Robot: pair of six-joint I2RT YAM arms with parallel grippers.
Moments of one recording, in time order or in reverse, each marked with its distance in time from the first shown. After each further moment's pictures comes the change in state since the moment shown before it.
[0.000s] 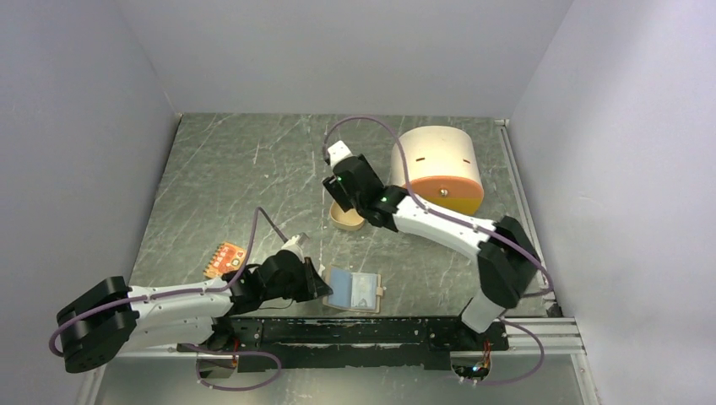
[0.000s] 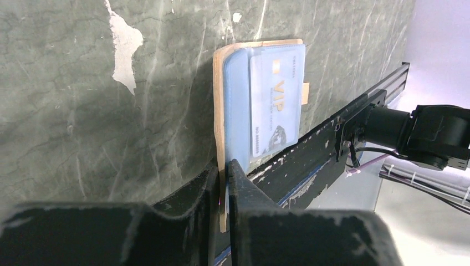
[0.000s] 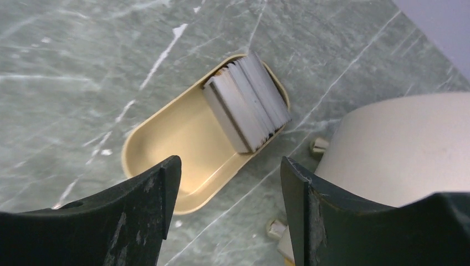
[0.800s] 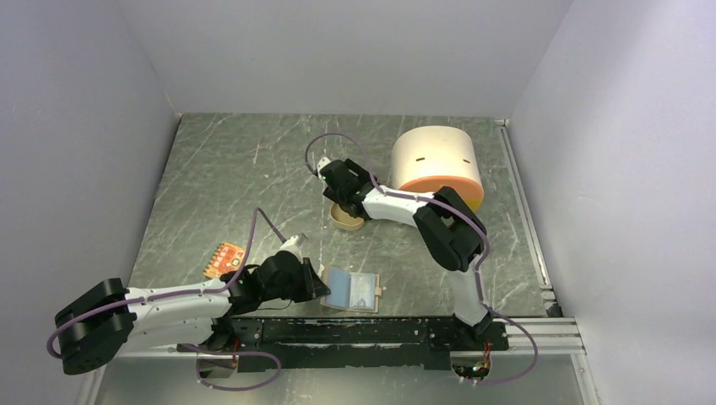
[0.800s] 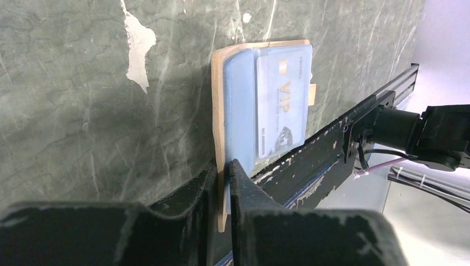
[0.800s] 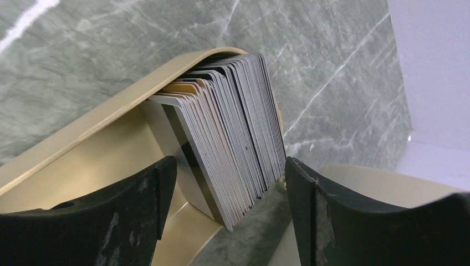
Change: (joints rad) left arm 0.000 -0.026 -0.007 -0.031 -0.018 0.015; right arm -0.083 0.423 0.145 0.104 0.103 -0.365
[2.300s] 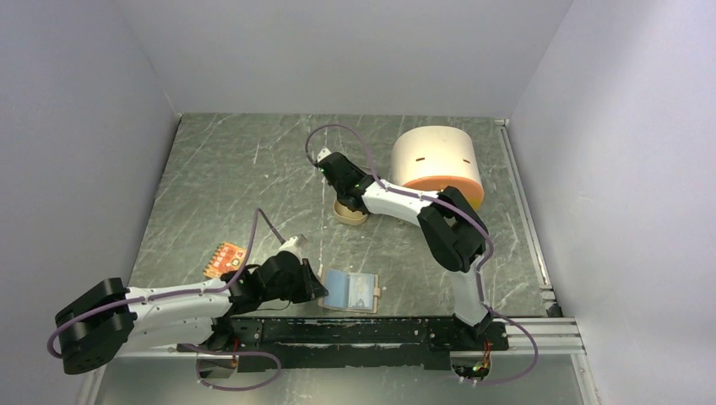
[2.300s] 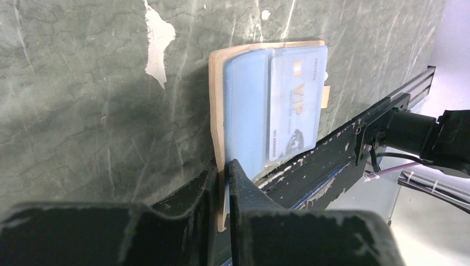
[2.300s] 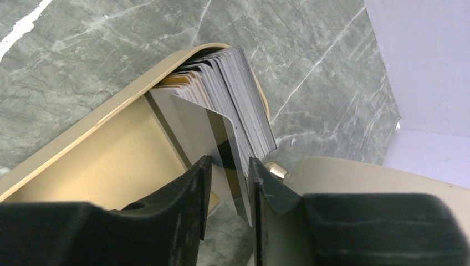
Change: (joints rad) left arm 0.000 0.000 0.006 -0.044 -0.012 -0.001; right arm -0.005 0.006 0.075 -0.068 0.061 0.016
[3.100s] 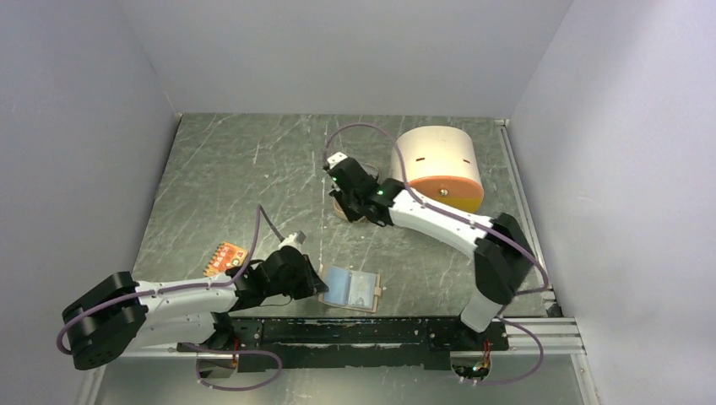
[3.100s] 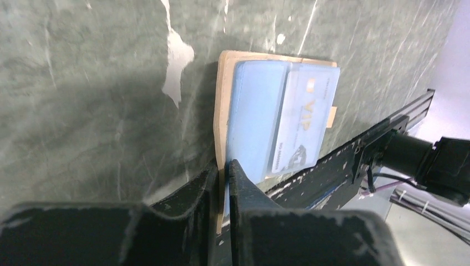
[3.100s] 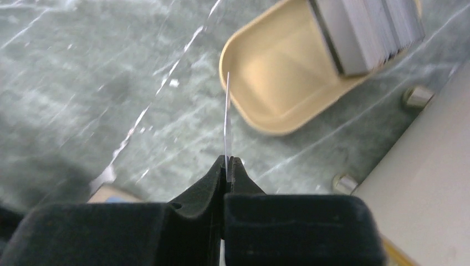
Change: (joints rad) left arm 0.036 0.071 0.028 -0.004 0.000 -0.034; right arm 0.084 -0.316 -0.082 -0.327 -0.377 0.482
